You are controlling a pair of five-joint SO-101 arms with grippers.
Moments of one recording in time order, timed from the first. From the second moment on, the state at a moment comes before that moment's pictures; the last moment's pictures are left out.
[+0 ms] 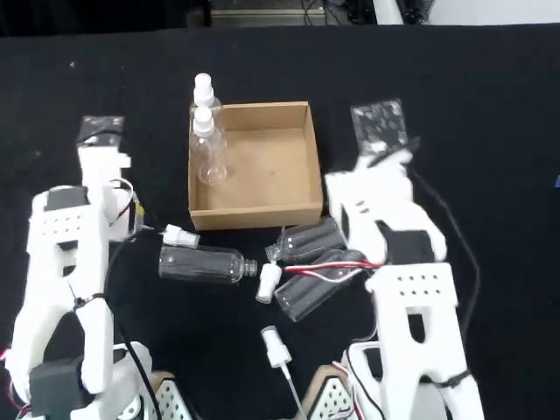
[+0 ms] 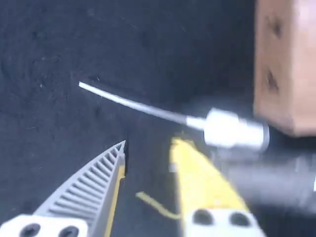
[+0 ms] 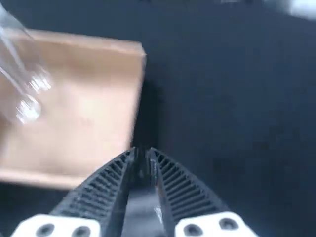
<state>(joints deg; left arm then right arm) -16.4 -24.3 39.6 61.7 -15.6 -2.5 -46.5 53.2 43.3 7.1</state>
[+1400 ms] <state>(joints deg) 7.2 -24.4 45.0 66.2 -53.8 1.7 -47.4 75.0 24.4 8.0</state>
